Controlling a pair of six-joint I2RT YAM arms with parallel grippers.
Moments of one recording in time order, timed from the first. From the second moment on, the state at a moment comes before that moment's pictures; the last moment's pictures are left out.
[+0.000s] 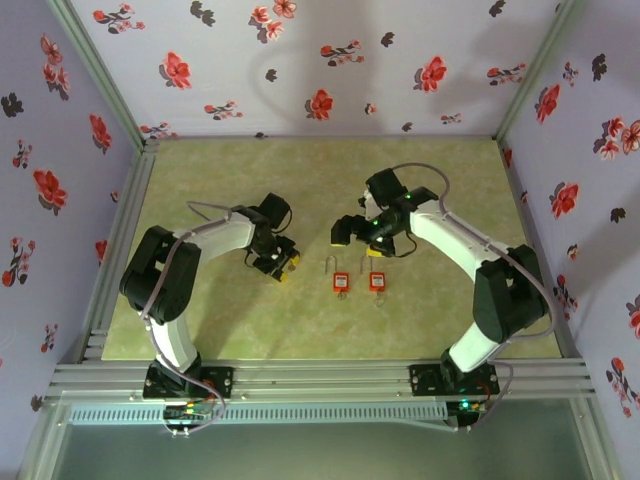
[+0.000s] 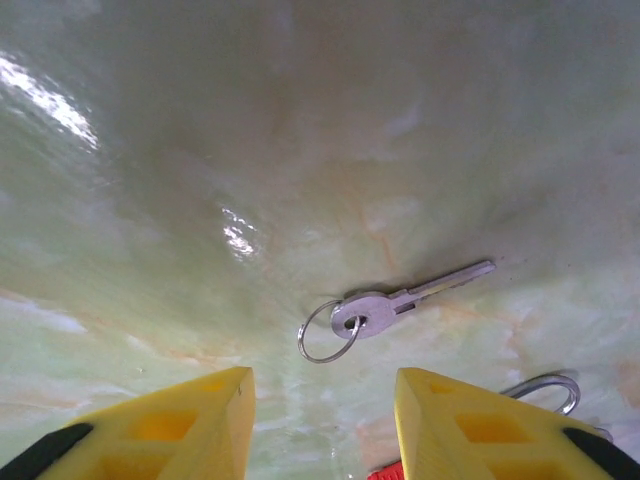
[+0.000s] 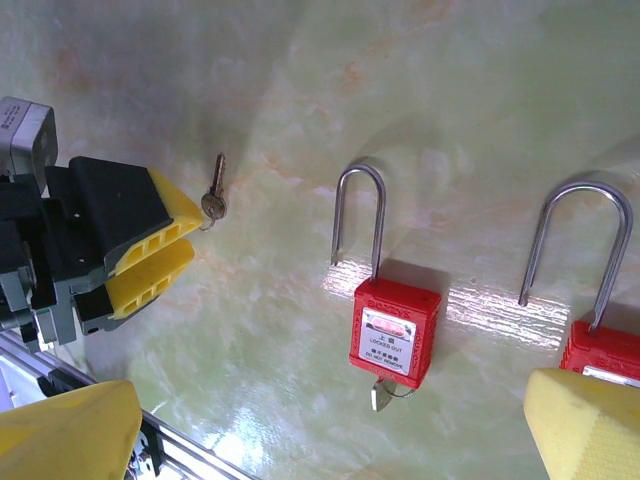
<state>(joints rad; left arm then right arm) -0.58 1.81 1.14 -0.70 0.29 -1.47 0.50 1.62 1.24 -0.82 -0.45 0.56</state>
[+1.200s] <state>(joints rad) -0.58 1.91 1.23 -0.71 0.27 -1.39 0.48 1.62 1.23 -0.81 -0.47 0.55</state>
